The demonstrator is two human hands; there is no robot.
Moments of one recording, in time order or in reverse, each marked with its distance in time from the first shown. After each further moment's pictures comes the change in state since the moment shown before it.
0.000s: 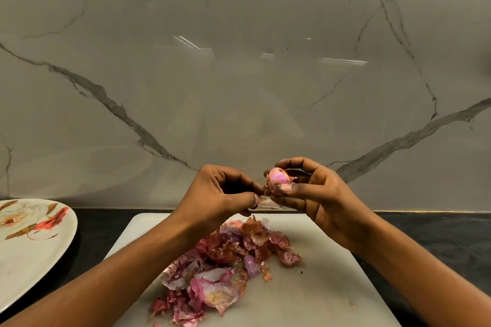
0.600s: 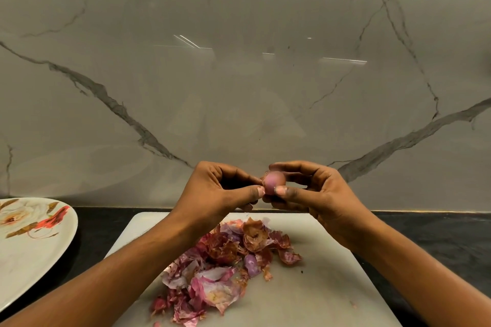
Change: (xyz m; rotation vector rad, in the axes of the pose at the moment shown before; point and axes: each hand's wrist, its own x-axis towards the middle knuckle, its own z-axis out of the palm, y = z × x) left_hand -0.001 0.003 0.000 -0.039 0.035 0.006; right_hand -0.002 0.002 0.002 -0.170 0.007 -0.073
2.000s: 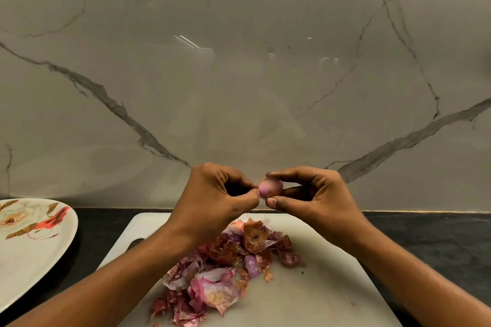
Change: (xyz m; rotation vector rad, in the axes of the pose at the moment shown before) left_hand -0.002 -0.006 0.001 0.326 0.071 0.212; right_hand -0.004 0.009 0.007 -0.354 0.063 -0.216
